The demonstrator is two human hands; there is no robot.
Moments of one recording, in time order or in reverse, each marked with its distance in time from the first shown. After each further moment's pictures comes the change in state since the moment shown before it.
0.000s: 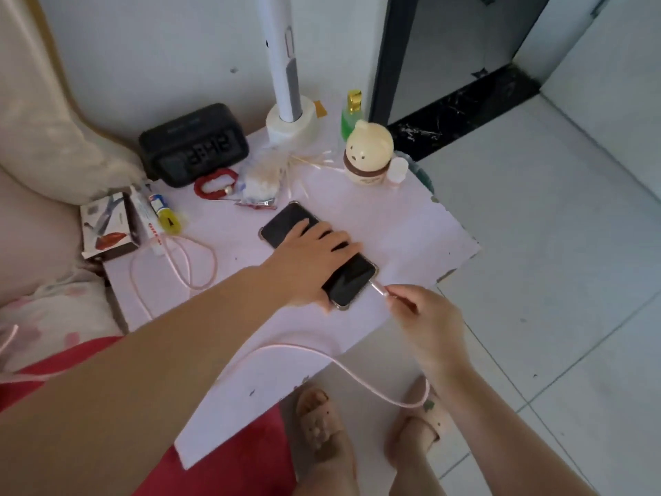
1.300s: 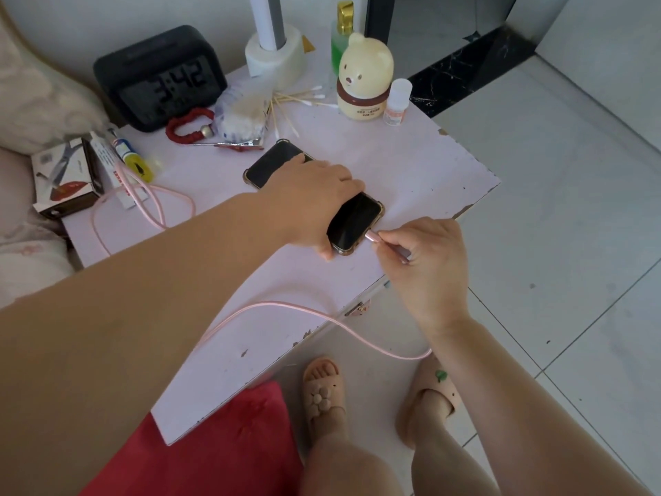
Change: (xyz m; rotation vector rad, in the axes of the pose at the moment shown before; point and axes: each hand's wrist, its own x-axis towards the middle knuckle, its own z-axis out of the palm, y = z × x) left_hand 0.000 0.012 -0.010 0.095 -0.011 0.006; right_hand -0.003 0.019 0.040 -0.078 0.350 -0.361
